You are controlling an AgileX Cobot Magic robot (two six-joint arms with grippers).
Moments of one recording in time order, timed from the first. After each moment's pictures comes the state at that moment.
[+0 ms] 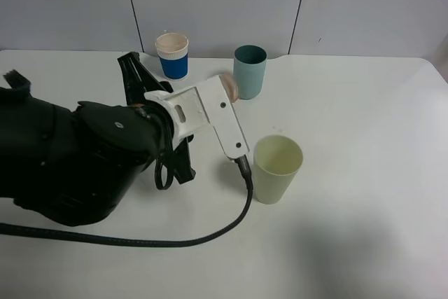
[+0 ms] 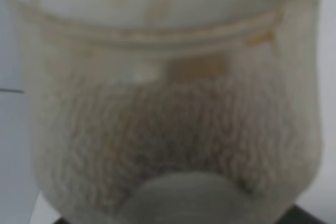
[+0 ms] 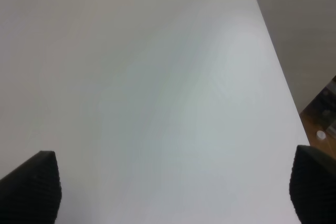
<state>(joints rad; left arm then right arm) -1.16 1.68 -0.79 -1.73 -0.94 2.09 -0.13 0.00 -0.50 0.01 1.06 -0.09</state>
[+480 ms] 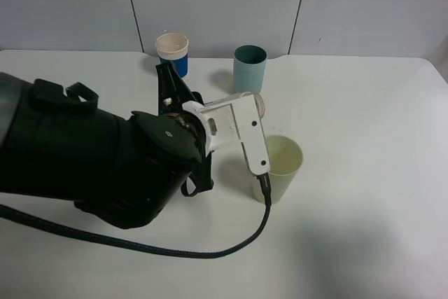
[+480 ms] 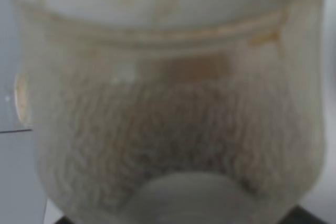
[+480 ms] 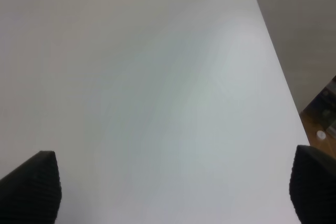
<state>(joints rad) -1.18 1.79 -0.88 -1.75 -0.93 2.18 -0.13 0.00 -0.50 0.01 1.06 -0.09</state>
